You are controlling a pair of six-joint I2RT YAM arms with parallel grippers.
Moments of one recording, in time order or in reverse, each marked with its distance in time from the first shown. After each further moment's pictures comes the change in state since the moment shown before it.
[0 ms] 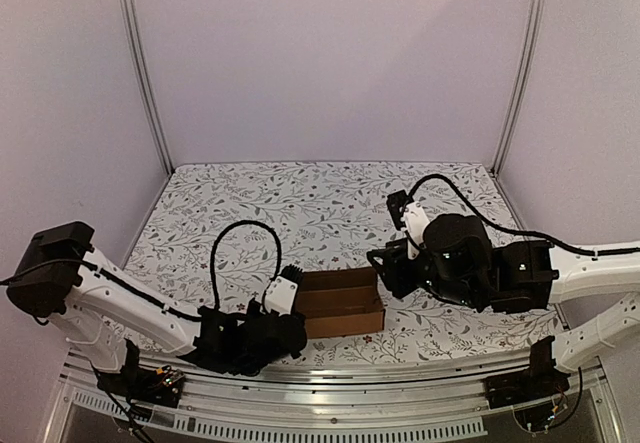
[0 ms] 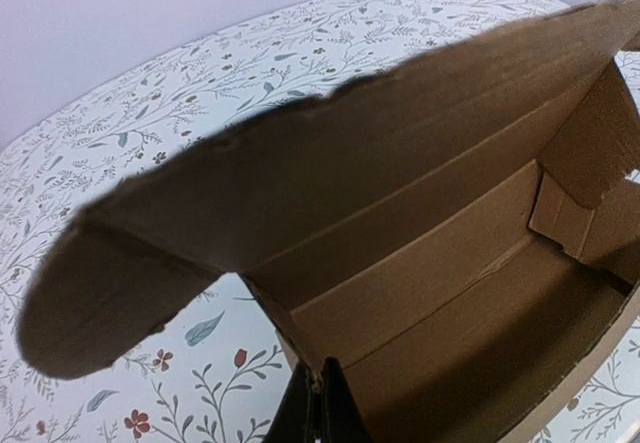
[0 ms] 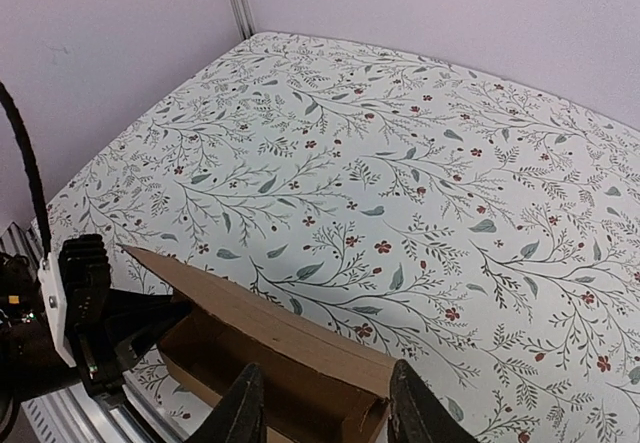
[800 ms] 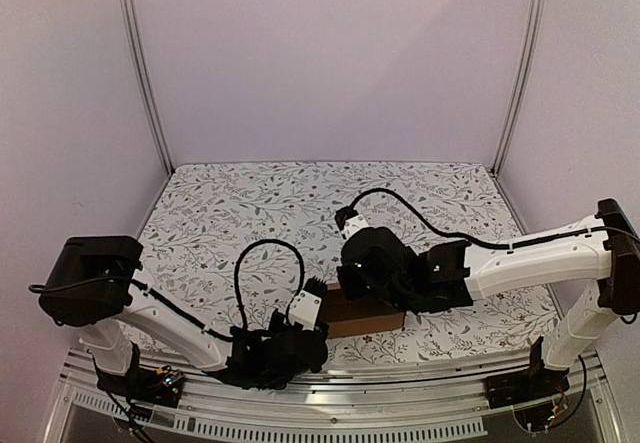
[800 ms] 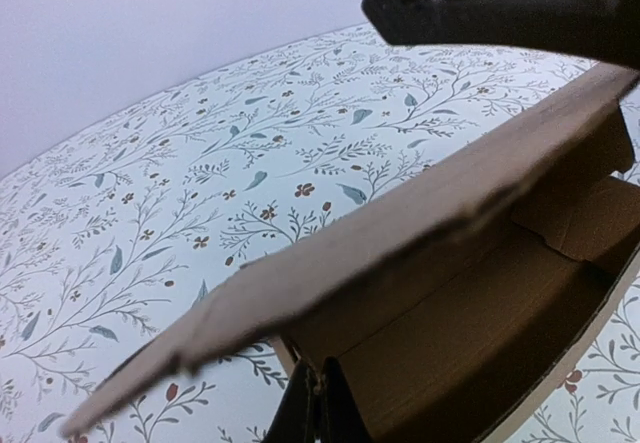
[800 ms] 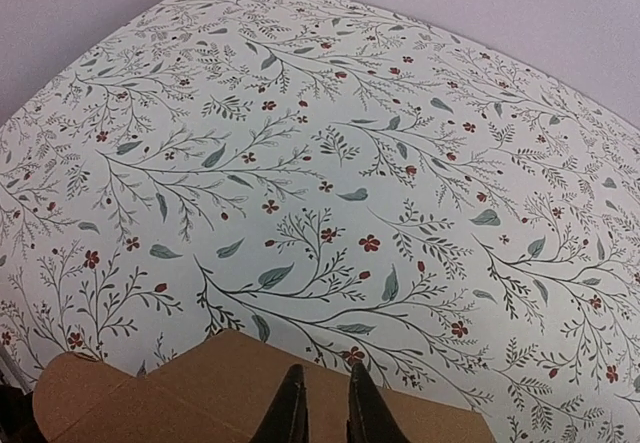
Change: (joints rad) left arm -0.053 0.225 0.055 0.336 -0.098 0.134; right arm -0.016 0.409 0.218 0.014 0.106 -0.009
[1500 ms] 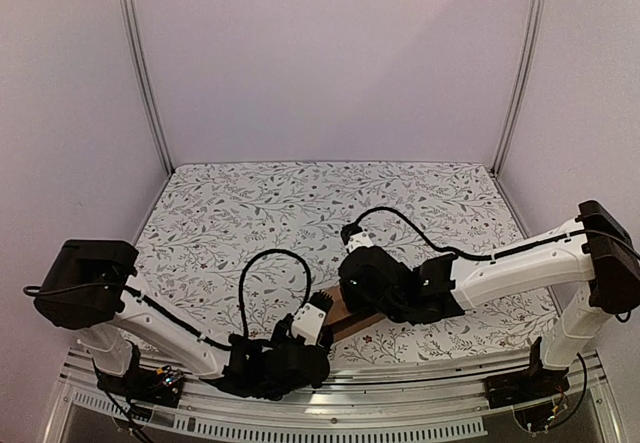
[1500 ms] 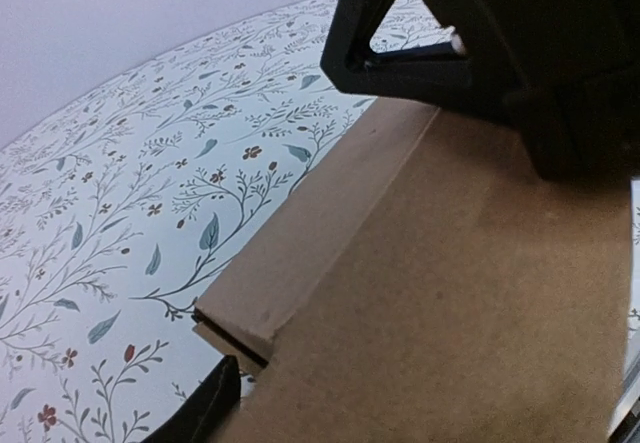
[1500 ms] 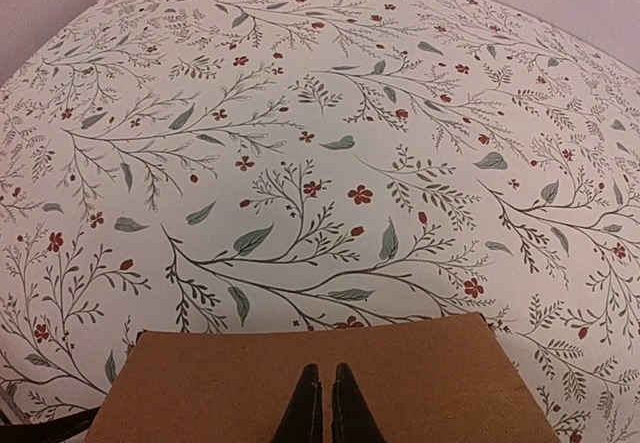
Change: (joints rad) left arm -0.059 -0.004 0.014 -0.095 0.050 -0.070; right arm -0.004 0.073 -0.066 0.048 0.011 0.112
